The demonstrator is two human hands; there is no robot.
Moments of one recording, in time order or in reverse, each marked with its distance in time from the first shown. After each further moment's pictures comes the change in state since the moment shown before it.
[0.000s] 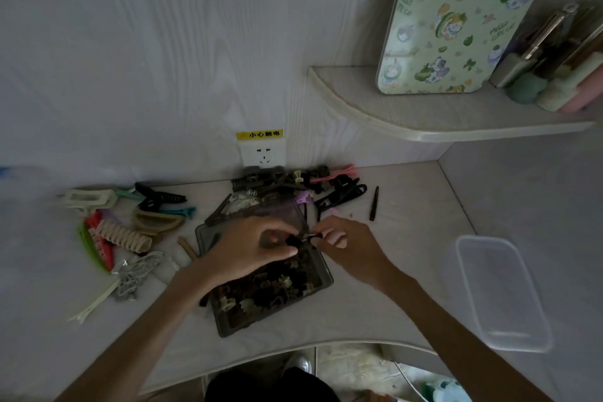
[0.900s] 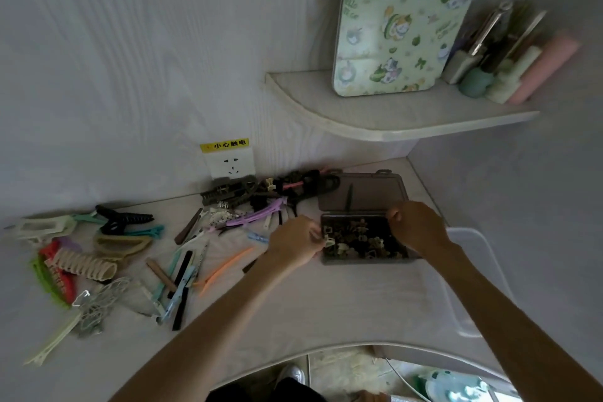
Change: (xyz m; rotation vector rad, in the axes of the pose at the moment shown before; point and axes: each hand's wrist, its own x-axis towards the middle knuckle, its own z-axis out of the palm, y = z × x) left_hand 0.088 0.038 0.079 0.104 -0.020 -0.168; right_hand -0.005 0.056 -0.112 -0.743 0.232 0.449
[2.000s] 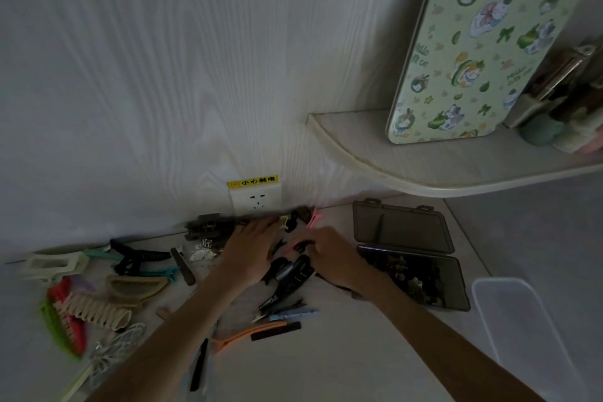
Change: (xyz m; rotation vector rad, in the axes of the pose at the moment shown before) left_hand 0.032 -0.108 -0.069 0.465 0.189 0.145; right_hand 0.028 -0.160 0.050 0.379 -0.280 -0.493
